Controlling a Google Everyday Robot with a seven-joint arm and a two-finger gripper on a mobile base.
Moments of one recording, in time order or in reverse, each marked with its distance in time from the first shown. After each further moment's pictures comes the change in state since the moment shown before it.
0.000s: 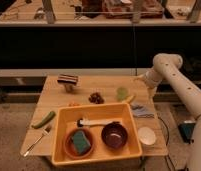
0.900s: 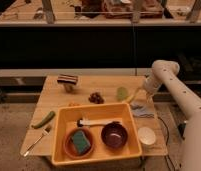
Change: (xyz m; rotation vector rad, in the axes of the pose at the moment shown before) arm -0.003 0.026 0.041 -0.064 -0.067 -0.034
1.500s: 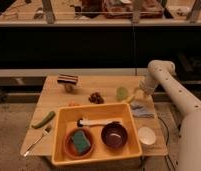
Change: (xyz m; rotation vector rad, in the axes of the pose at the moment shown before) arm -0.007 -0.013 0.008 -0.010 0.005 -0.031
